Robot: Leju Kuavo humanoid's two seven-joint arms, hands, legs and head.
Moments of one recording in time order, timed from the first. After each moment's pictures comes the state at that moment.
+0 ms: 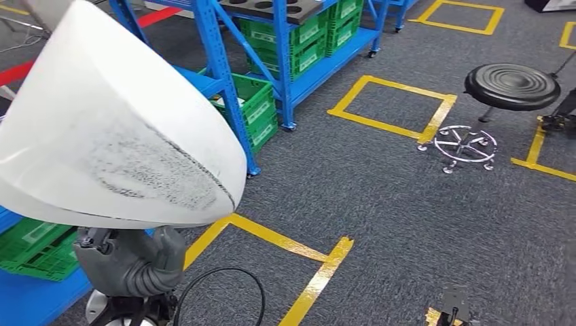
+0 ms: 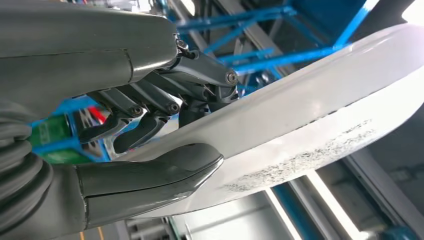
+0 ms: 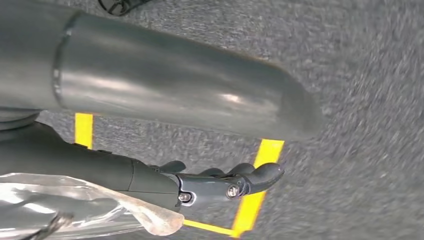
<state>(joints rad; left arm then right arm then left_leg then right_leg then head) -0.08 -0.02 -0.66 -1.57 -0.46 0.56 -0.50 -0.07 0.20 -0.91 -0.19 0.71 -0.42 -0.36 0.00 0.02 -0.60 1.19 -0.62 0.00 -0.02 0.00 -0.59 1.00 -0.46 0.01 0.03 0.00</state>
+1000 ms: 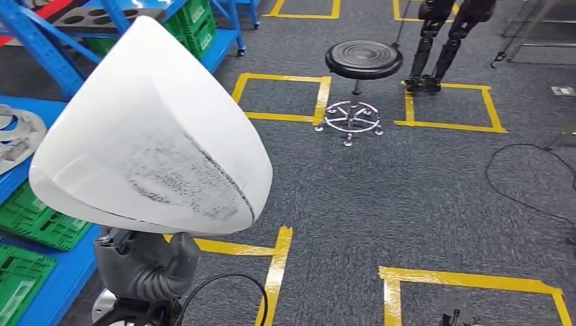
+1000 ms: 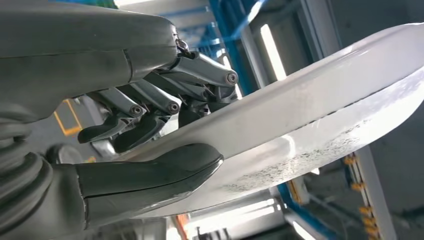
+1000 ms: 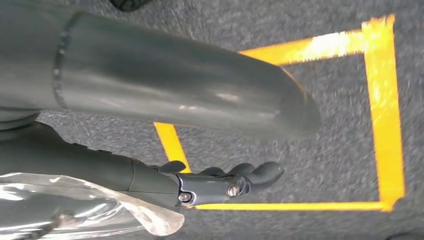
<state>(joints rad) -0.06 -0.01 -0.68 -1.57 -0.39 0.46 -0.49 -0.07 0.20 -0.92 -0.19 0.73 -0.45 -0.32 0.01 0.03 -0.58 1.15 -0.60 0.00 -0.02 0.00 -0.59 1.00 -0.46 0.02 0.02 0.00</state>
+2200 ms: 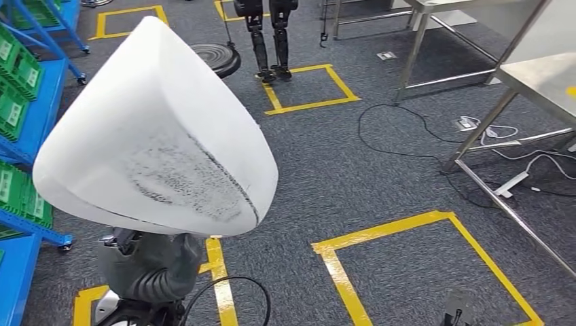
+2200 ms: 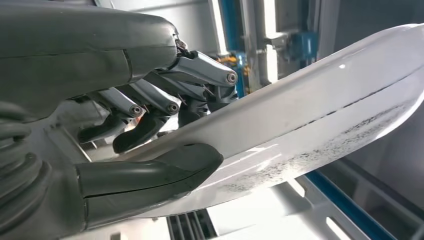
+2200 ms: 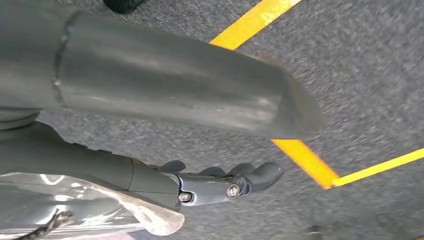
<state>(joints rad) -0.08 -0.02 -0.70 -1.55 -0.36 0.47 -0.50 -0.07 0.20 -0.96 -0.20 0.71 -0.48 -0.30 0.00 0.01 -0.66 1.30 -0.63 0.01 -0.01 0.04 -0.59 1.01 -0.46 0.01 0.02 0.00</state>
